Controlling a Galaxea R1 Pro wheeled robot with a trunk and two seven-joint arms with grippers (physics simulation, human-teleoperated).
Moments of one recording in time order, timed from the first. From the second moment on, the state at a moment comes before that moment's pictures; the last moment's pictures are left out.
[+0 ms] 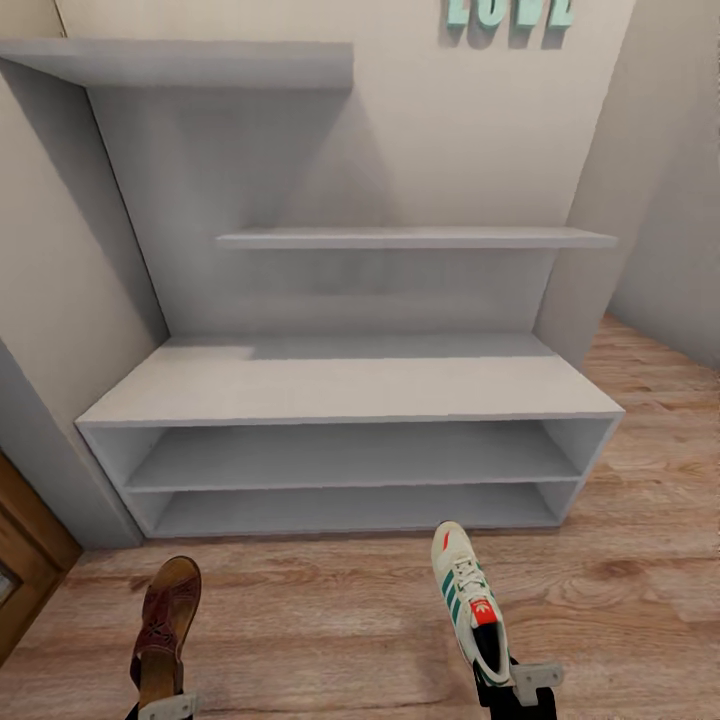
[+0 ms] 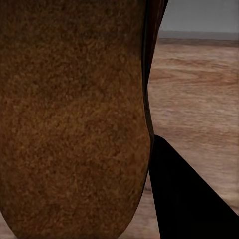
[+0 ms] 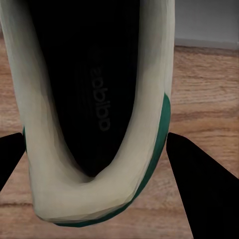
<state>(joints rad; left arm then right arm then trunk) -0.10 0.06 0.06 -0.56 0.08 -0.47 0.10 -0.37 -0.05 0.06 -0.13 0.00 -0.66 -0.02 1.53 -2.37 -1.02</state>
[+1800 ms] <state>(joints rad) -0.78 0.09 -0.04 -0.55 0.07 0.39 0.09 -0.37 -0.63 -0.24 -0.13 -0.69 -0.28 -0.01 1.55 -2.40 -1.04</state>
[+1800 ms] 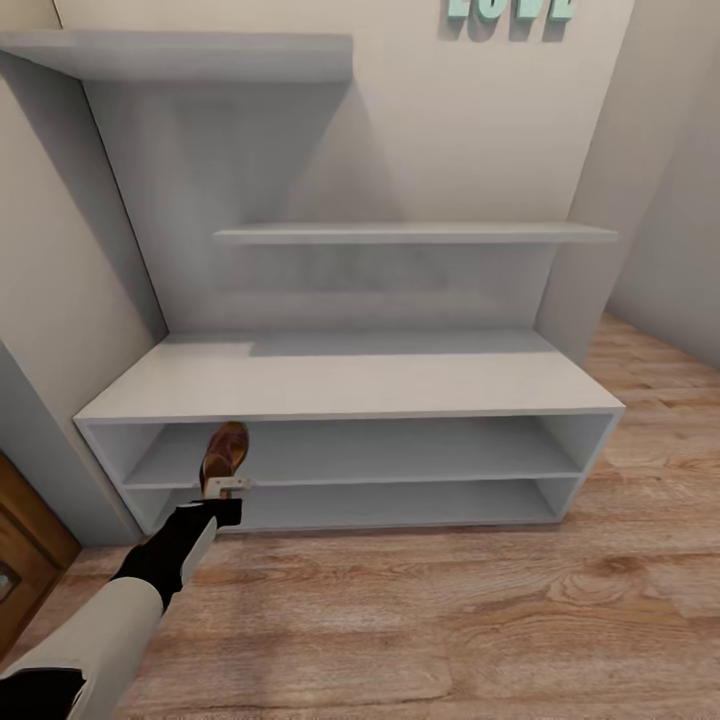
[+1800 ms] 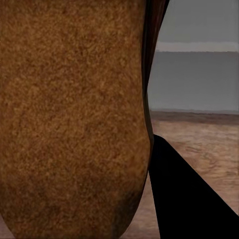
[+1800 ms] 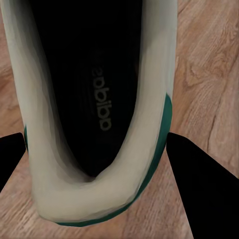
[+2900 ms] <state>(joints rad) -0.77 0.13 -0.03 -0.55 0.07 0.39 0.10 -0.36 -0.64 -0.23 -0.12 -0.69 -0.29 -0.02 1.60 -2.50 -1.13</state>
